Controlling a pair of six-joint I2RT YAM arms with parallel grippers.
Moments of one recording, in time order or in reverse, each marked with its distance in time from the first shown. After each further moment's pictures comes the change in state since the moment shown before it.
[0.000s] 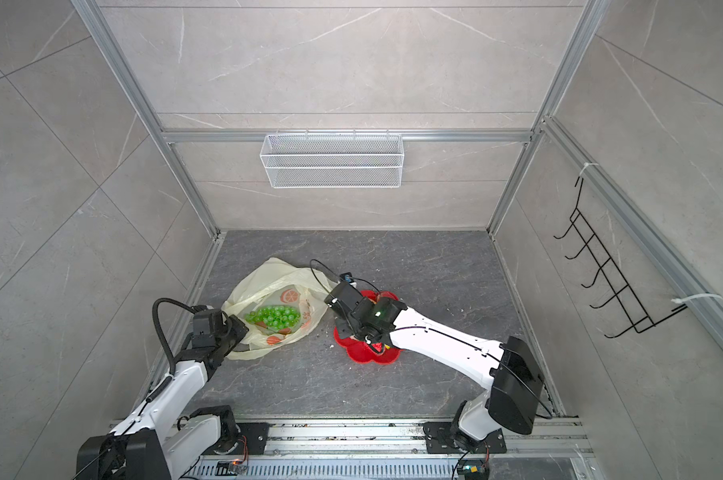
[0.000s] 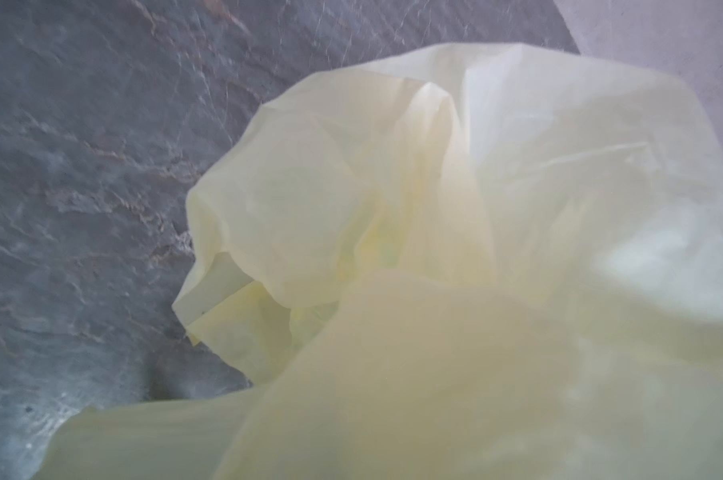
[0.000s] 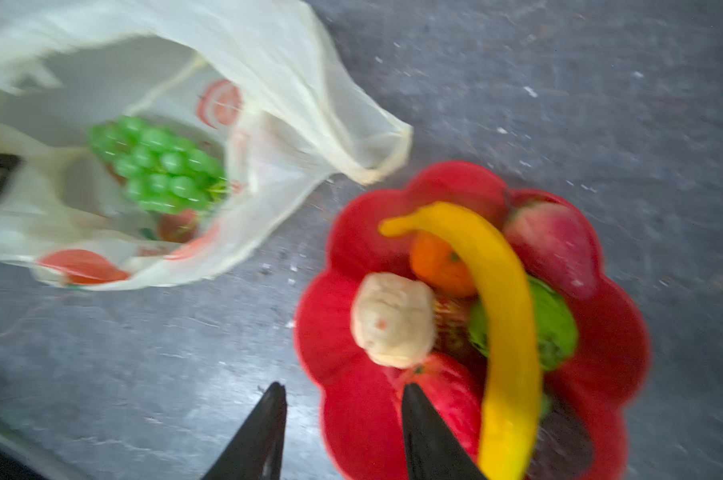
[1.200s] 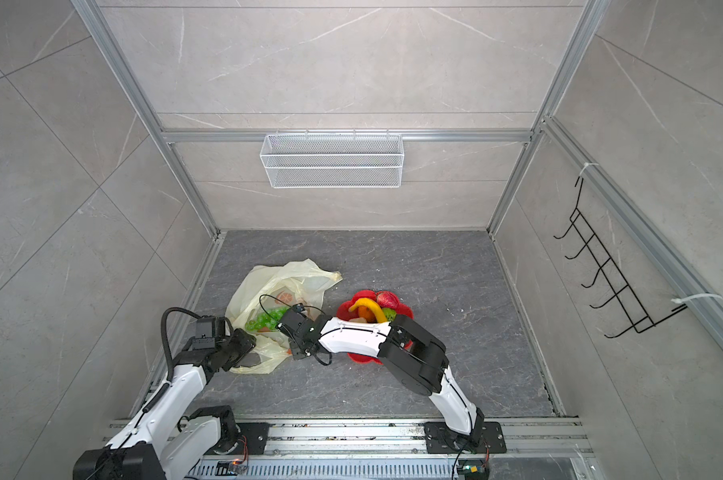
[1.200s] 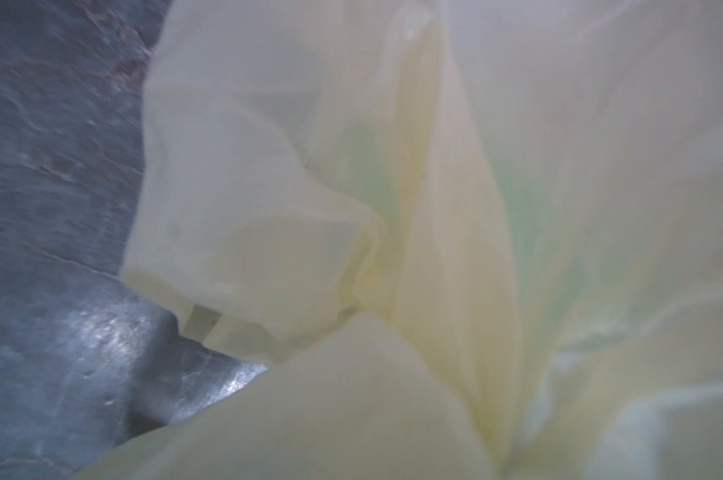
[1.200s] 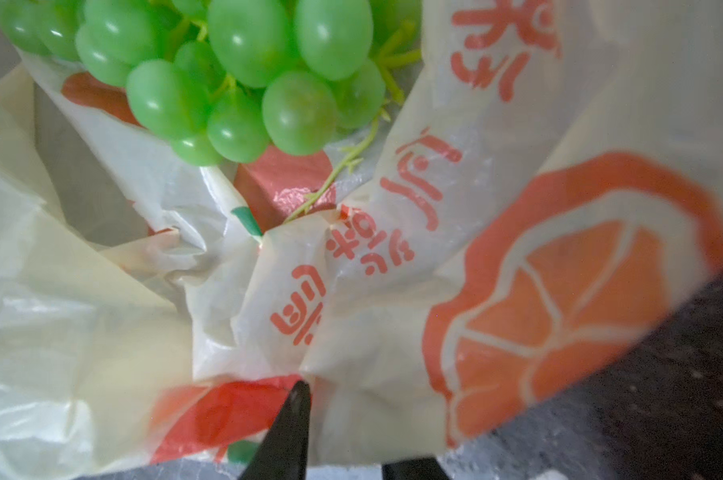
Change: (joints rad) left arm -0.011 -0.070 0.018 -0.262 0.108 0.017; right arm 0.106 0.562 0.213 0.169 -0.140 0.105
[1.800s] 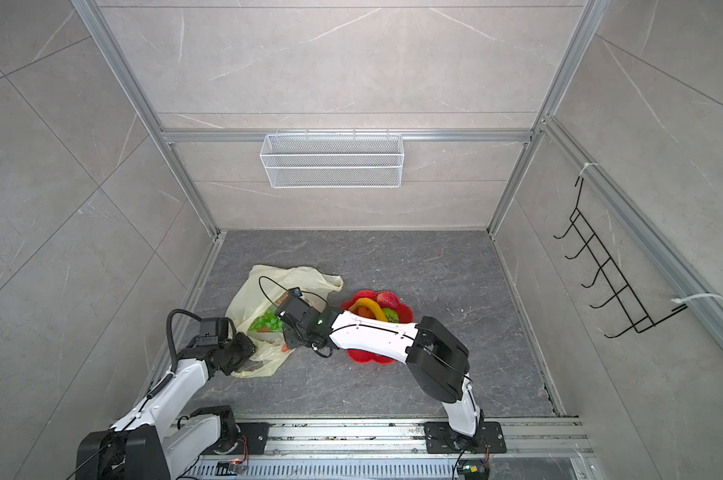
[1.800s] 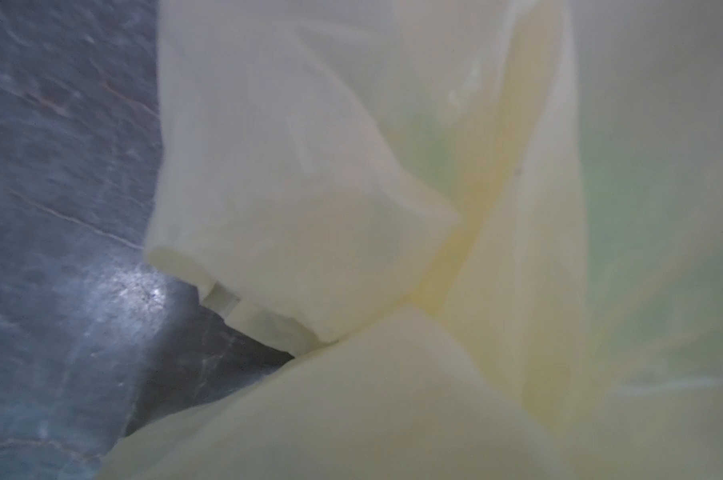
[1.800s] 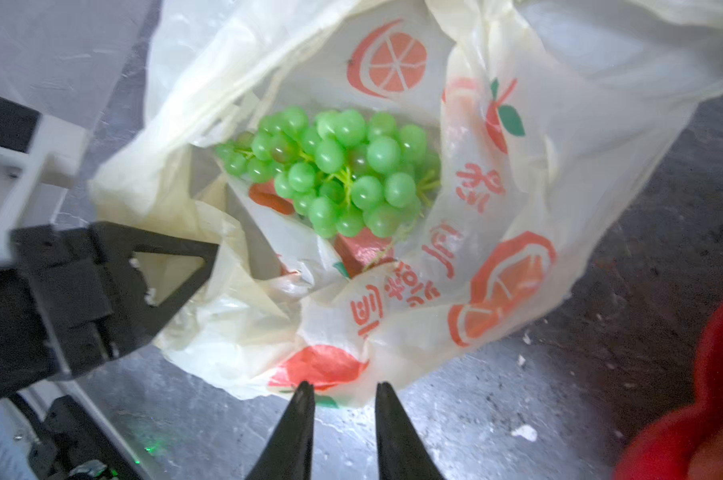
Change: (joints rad) left arm 0.000 0.100 0.000 -0.023 0.016 -0.003; right arm 0.000 -0.154 0.023 0.034 -0.017 -0.001
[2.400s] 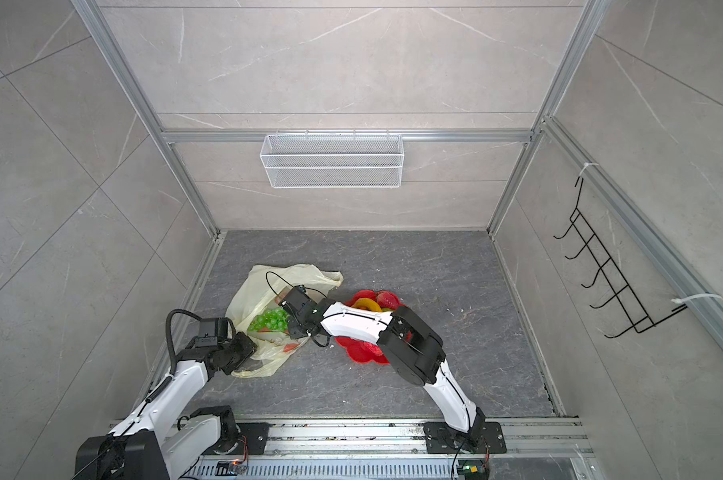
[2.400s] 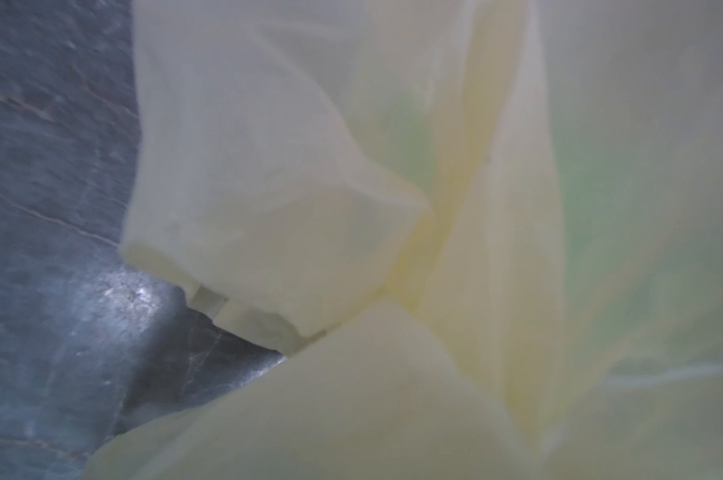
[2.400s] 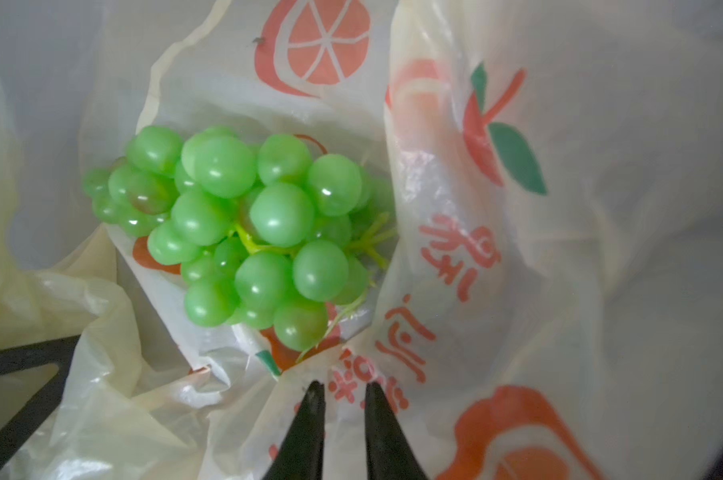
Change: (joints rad) left arm -0.003 -0.022 0.000 0.000 0.015 0.002; right arm -0.104 0.211 0.098 0.026 -0.059 -0.002
